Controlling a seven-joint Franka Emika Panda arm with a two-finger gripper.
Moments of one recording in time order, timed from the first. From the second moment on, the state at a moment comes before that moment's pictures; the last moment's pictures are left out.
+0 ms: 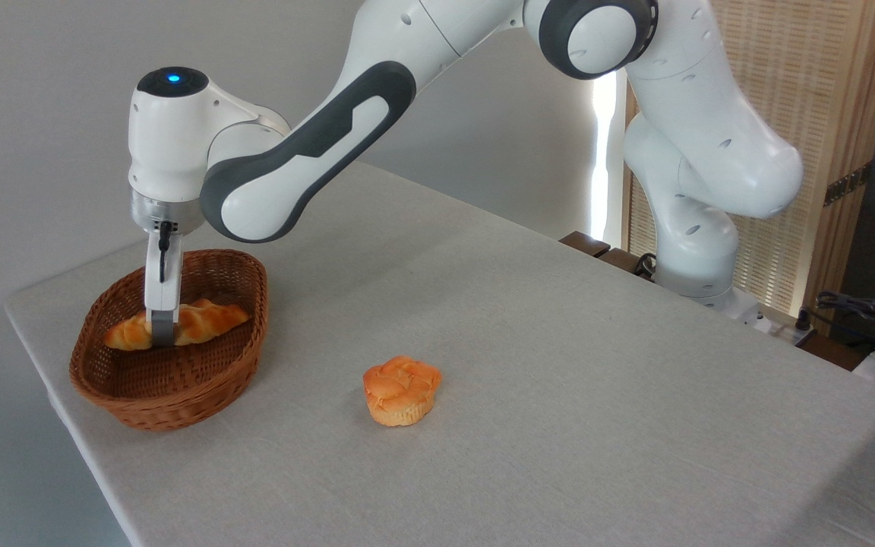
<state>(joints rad) -0.10 0.47 -0.45 -1.66 0.01 2.47 0.76</state>
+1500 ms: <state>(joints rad) 0.02 0.10 -0.43 -1.89 -0.07 1.70 0.77</state>
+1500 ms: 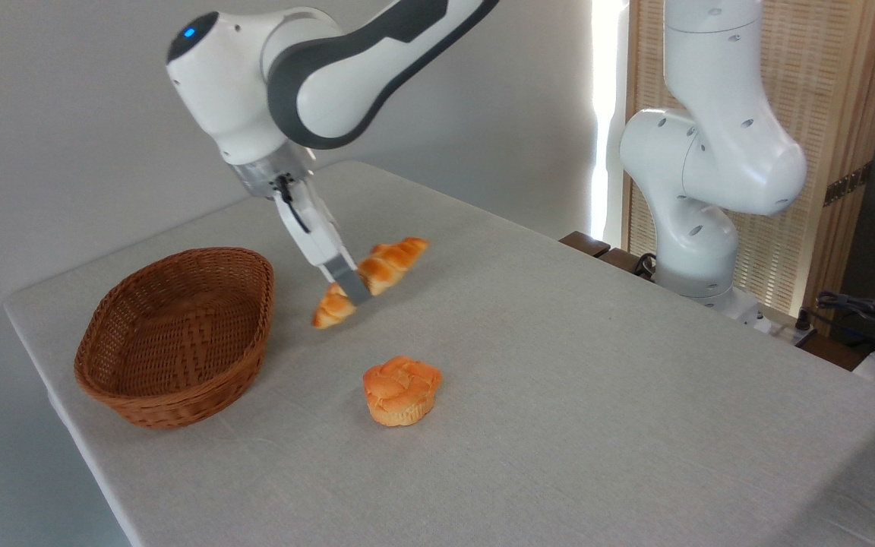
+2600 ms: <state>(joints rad) 0.02 0.07 -0.43 -1.97 -0.03 1.70 0.78</state>
